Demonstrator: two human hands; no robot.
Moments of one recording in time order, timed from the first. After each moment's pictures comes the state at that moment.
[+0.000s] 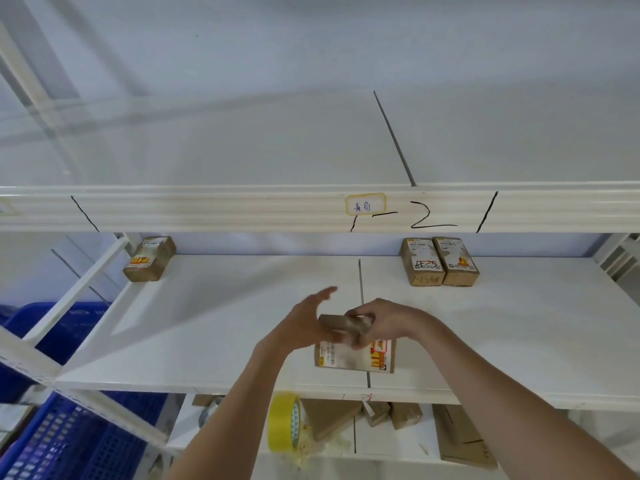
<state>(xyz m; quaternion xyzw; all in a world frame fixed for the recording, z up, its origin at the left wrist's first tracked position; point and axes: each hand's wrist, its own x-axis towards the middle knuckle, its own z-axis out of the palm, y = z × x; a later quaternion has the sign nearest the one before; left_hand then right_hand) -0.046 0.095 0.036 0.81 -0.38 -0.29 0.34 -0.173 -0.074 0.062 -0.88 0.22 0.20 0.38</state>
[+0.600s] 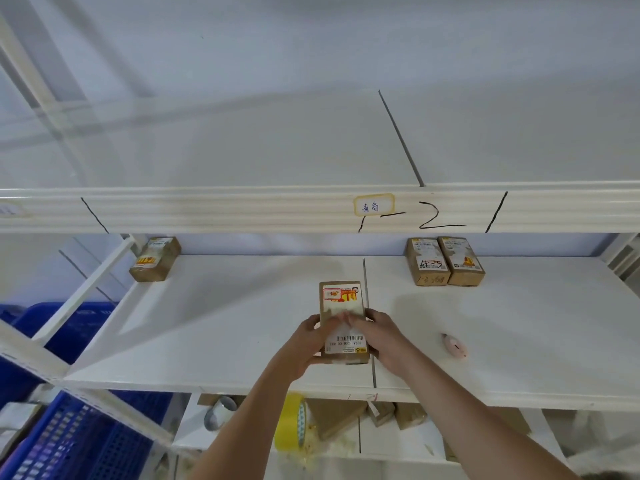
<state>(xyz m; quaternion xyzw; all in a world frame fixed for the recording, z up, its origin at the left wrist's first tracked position) -0.071 0.108 0.013 0.68 -0.10 -0.45 0.57 -0.172 -0.024 0.019 -0.58 0.36 -0.06 0.73</state>
